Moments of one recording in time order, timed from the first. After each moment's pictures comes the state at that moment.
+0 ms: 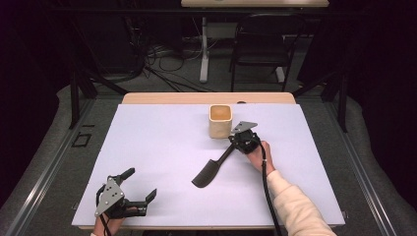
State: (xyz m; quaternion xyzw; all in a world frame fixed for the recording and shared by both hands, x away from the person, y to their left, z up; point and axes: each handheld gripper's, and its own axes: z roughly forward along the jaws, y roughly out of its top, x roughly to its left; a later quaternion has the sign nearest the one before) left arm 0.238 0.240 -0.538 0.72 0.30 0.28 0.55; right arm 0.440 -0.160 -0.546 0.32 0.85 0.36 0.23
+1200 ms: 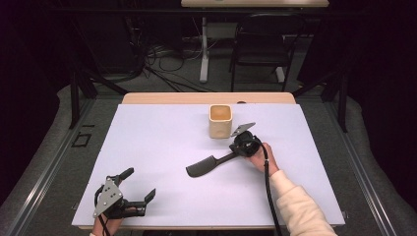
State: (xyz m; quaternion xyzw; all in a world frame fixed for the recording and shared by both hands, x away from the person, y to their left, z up) left arm 0.237 0.243 -0.537 0.72 0.30 0.29 0.55; right arm 0.433 -0.162 -0.546 0.31 0.88 0.31 0.15
